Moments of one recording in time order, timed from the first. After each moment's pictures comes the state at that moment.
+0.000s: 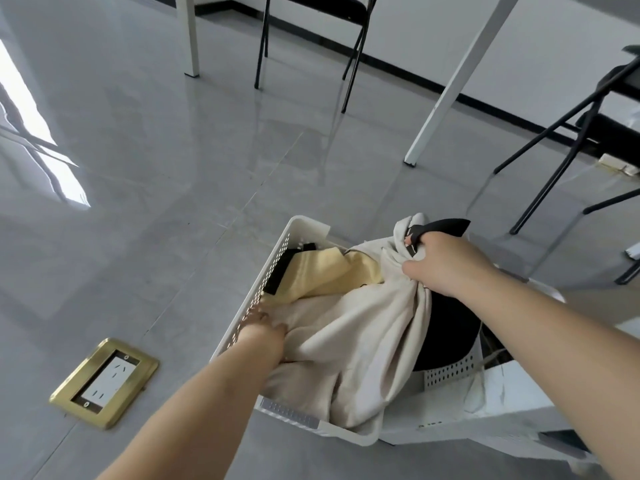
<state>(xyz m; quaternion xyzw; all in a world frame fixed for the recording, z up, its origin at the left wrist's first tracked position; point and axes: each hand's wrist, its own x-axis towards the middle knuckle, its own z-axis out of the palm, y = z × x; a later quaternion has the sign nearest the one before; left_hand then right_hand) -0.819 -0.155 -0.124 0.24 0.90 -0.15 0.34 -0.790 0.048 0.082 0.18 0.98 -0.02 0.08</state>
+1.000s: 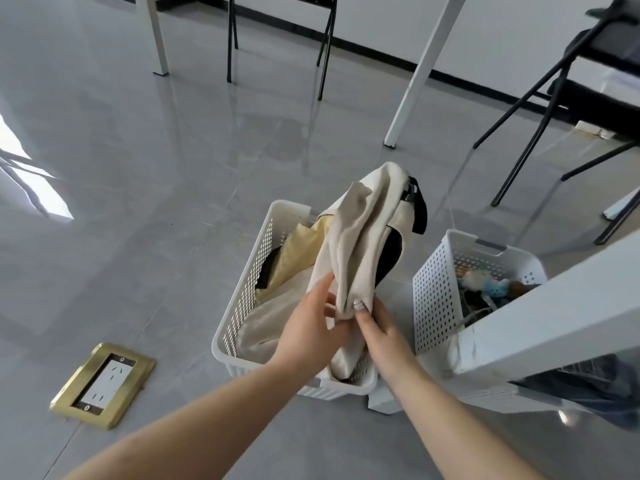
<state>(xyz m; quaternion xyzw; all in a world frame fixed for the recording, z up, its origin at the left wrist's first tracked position) -0.739 -0.114 -0.039 0.21 0.77 0.58 0.11 -0.687 0.005 -0.025 0.24 0.79 -0.56 0.03</state>
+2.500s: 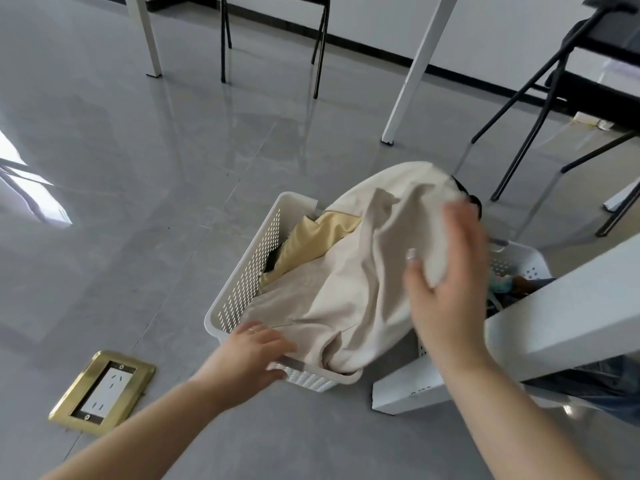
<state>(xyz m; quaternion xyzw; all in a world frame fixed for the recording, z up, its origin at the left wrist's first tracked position) -0.772 -0.202 -0.115 0.46 0.85 0.25 0.05 -0.702 0.021 0.056 0.09 0.88 -0.27 -0.38</state>
